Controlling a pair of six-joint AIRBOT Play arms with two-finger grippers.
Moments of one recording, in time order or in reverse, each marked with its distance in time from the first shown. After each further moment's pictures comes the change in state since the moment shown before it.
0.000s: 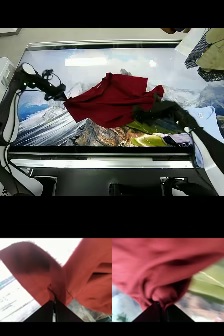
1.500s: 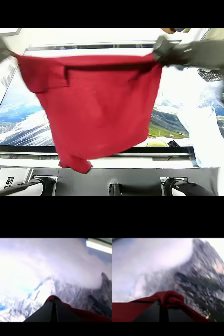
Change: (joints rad) left arm 0.034 0.510 -0.052 0.273 0.388 -0.112; right arm 0.003 0.002 0.734 -0.423 -0.172 0.269
